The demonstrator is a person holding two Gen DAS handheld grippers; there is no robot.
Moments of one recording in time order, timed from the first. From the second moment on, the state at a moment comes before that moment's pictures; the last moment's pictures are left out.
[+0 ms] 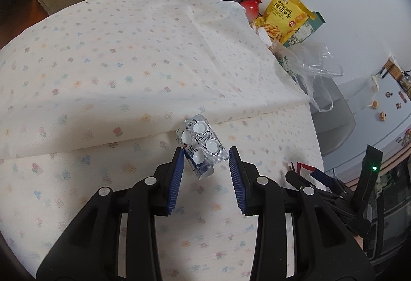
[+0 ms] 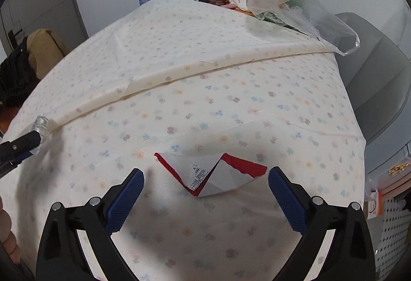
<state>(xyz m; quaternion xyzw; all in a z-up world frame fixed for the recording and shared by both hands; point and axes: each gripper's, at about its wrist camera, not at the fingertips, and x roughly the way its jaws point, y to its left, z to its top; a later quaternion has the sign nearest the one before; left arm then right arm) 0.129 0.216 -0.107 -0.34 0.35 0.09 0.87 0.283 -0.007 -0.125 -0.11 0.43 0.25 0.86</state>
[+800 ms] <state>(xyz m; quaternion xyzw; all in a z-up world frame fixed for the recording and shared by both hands) 0.140 0.171 -0.091 -0.31 0.36 0.06 0.88 0.236 -0.055 -0.091 -0.05 0.39 0.29 0.87</state>
